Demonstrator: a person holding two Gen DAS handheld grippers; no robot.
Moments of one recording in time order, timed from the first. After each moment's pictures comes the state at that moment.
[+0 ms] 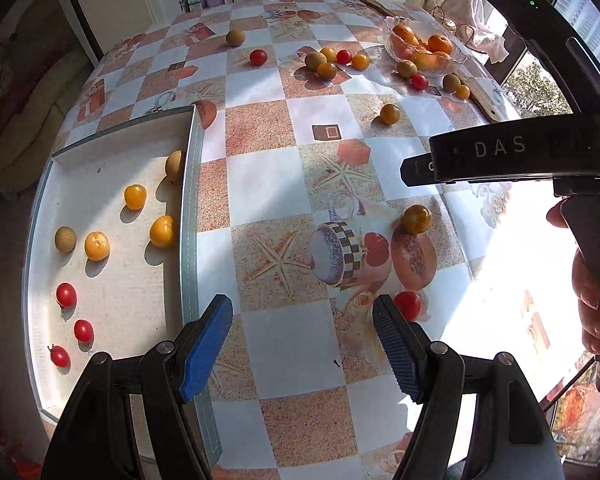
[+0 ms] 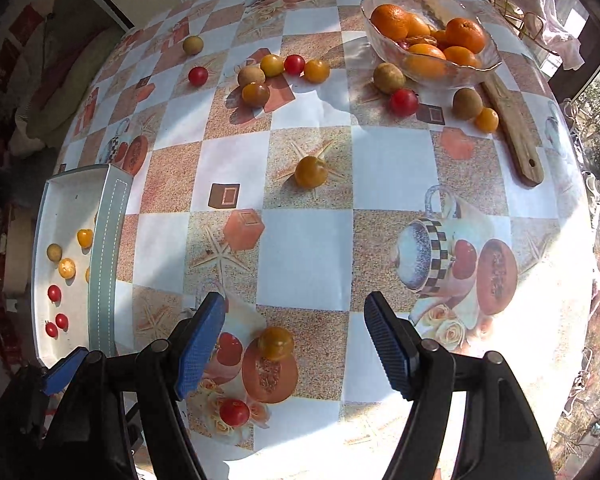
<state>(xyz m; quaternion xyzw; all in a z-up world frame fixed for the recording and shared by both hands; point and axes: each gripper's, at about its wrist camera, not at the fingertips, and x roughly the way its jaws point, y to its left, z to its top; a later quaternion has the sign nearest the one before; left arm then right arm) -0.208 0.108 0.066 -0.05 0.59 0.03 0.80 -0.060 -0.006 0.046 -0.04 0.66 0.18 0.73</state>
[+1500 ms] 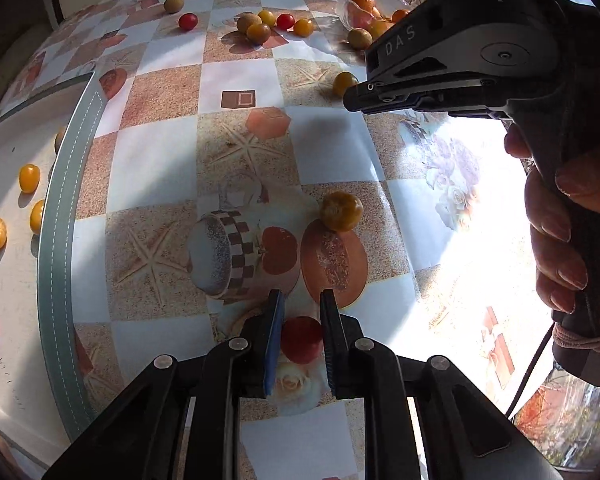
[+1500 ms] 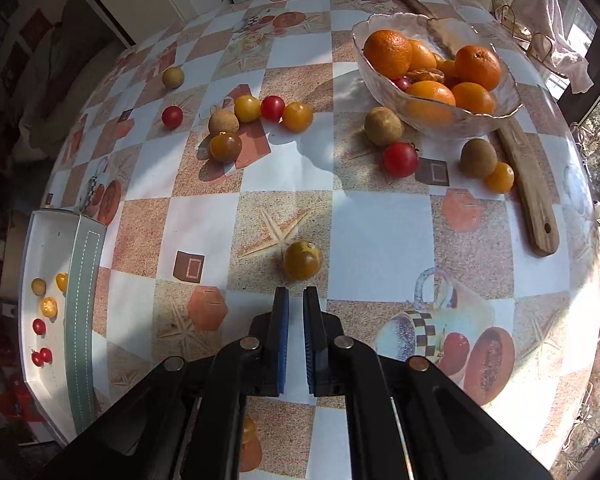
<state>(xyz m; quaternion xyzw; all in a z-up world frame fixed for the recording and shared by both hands) -0.190 0.078 0.030 -0.14 0.60 -0.03 0.79 -0.018 -0.001 0.027 -0.03 0.63 0.19 0.76</state>
